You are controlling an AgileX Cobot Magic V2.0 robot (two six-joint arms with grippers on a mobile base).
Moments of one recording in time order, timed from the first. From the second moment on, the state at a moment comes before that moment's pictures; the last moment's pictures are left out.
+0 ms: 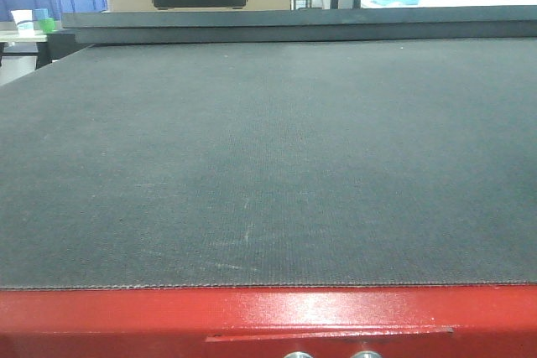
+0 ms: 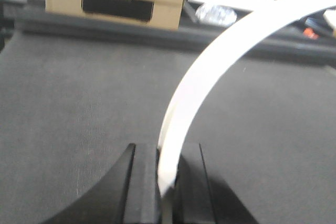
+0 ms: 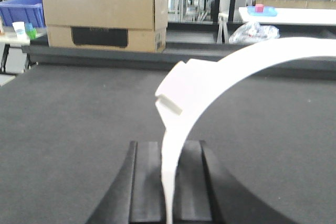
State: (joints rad) left arm -0.18 0.63 -0.72 -0.17 0.29 0.00; right arm 0.22 0.42 -0.82 -0.02 0.56 0.06
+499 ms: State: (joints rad) left arm -0.18 0.50 -0.72 -0.14 0.26 0.00; right arm 0.22 0.35 -0.82 -0.02 0.56 0.06
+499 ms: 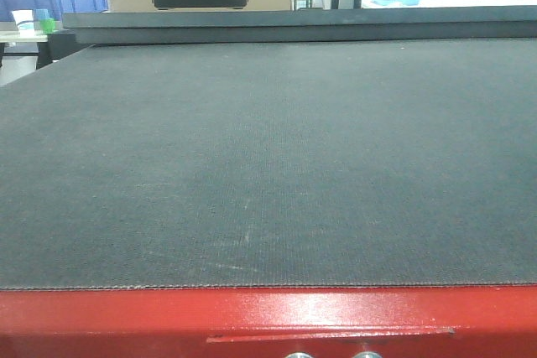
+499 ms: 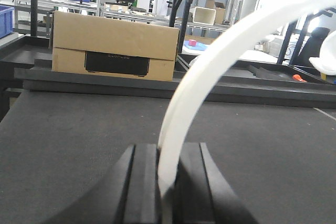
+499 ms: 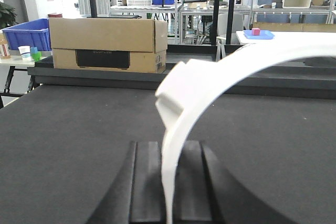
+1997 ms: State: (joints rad) left arm -0.18 0.50 -0.71 -0.13 0.26 0.00; right arm 0.22 0.35 -0.82 -0.02 0.55 0.06
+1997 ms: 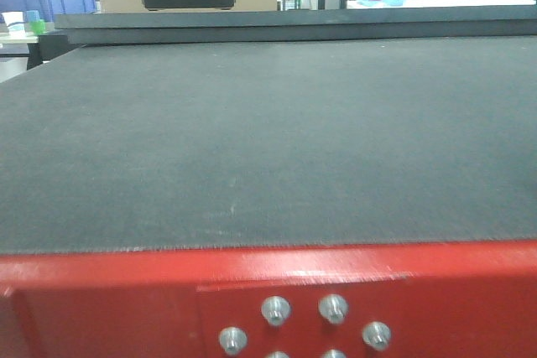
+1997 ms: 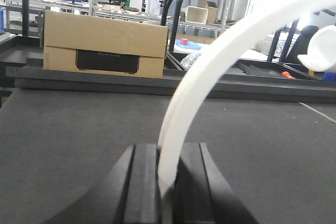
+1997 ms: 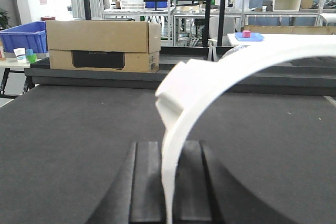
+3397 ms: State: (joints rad) left arm -0.18 0.50 -0.71 -0.13 0.26 0.00; right arm 0.22 0.35 -0.82 -0.02 0.55 0.06
